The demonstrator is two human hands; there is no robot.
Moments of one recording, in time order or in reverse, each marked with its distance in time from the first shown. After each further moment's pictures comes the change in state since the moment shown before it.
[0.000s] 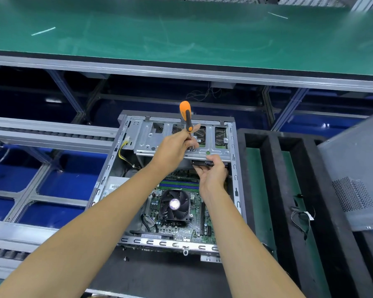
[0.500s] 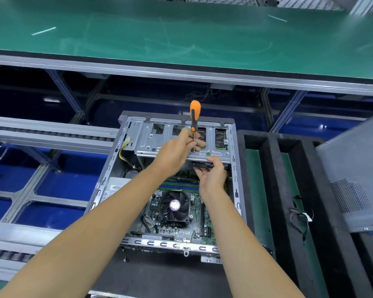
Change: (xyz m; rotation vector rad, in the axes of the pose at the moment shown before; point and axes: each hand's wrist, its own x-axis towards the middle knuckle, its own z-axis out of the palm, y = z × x) left_hand -0.003 0.010 -0.002 0.054 -0.044 0.040; right_hand -0.007 -0.002 0.002 -0.013 0.000 0.001
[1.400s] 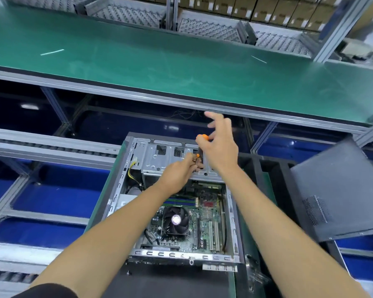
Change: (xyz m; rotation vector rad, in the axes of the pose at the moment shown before) left_hand -0.001 0.000 -0.009 0.101 -0.050 0.018; right_hand -0.080 -0.095 0.105 -1.401 -0.280 -1.108
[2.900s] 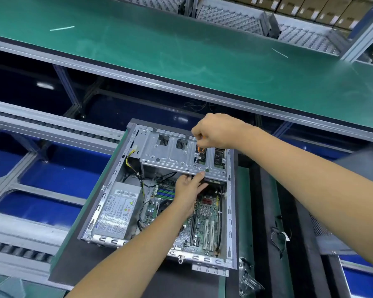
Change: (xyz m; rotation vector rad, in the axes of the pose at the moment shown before) left_hand -0.021 0.042 0.088 -1.389 0.392 -0.900; right_hand 0.078 0.004 -0.011 -0.747 -0.869 -0.718
